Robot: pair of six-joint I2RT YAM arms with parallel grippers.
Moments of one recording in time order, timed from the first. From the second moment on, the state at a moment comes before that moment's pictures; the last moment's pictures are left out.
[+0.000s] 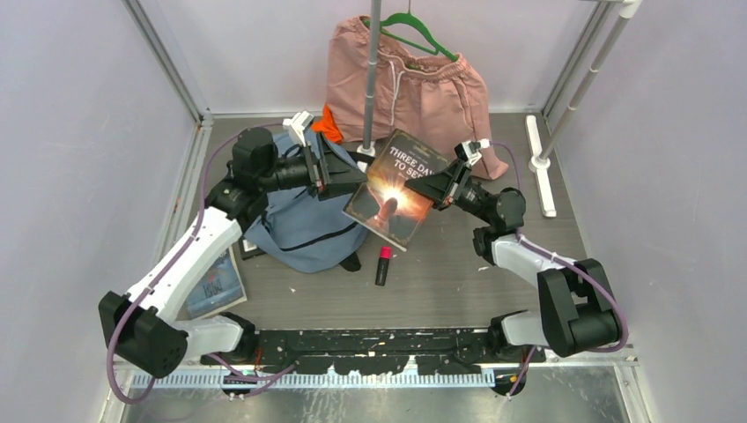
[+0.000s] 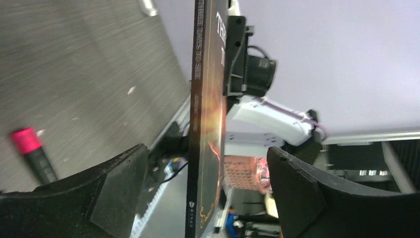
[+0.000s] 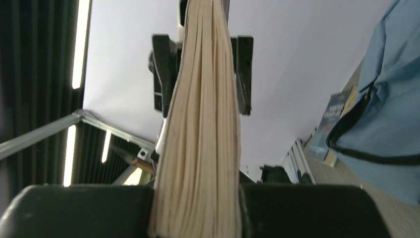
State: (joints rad) left arm -0.44 1.22 1.11 -0.02 0.78 -1.08; right arm 0.25 1.32 0.53 1.36 -0.80 1.73
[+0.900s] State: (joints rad) left arm -0.41 1.30 1.11 -0.24 1.19 -0.84; right arm 0.48 1.45 0.72 1.33 -1.26 1.73
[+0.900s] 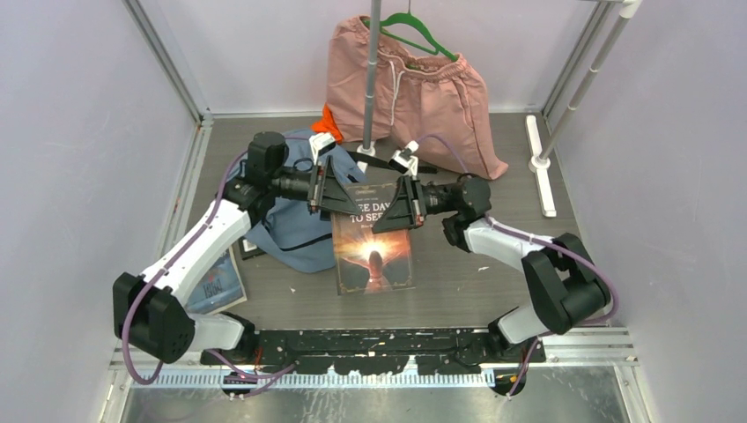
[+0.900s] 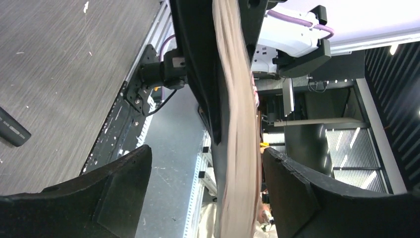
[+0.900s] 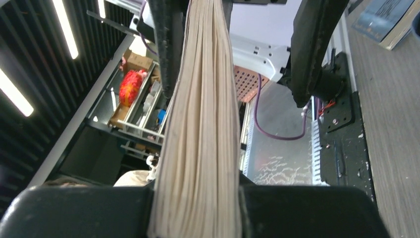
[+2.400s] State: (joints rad) left arm -0.10 1.19 0.94 0.20 0.81 -1.31; right arm 0.55 1.25 0.57 0.80 -0.46 1.35
